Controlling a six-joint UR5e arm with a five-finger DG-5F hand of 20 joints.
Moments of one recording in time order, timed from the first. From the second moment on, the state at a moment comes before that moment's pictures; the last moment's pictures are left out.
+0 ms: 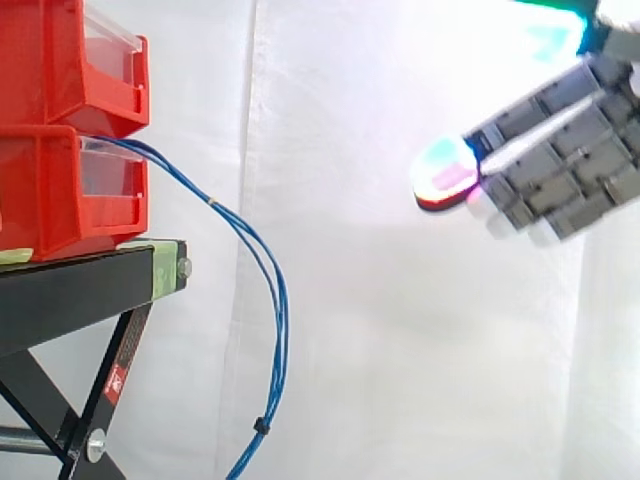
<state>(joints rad) 0.21 -1.53 -1.88 -3.19 -1.09 -0.14</state>
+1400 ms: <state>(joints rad) 0.25 -1.98 -1.81 -2.43 -0.99 -0.12</state>
